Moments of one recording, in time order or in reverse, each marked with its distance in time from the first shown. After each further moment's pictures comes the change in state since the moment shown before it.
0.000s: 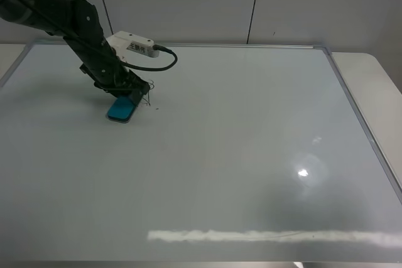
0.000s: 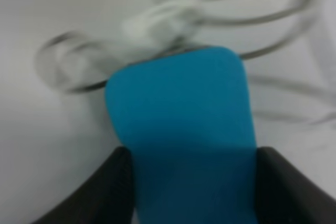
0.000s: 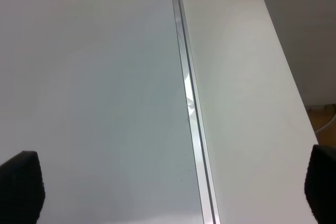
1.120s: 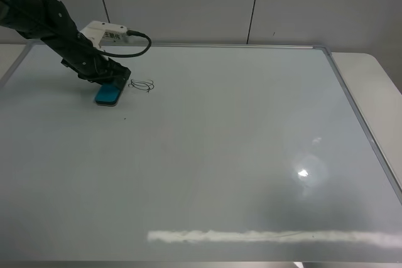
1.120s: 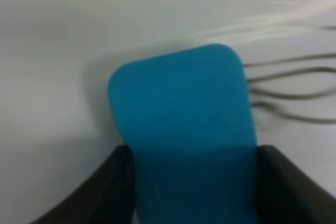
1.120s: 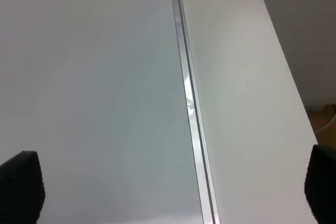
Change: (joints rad) left arm 0.229 0.039 -0.010 -0.113 -0.132 0.135; right arm 0.000 0.000 0.000 0.000 0.000 0.000
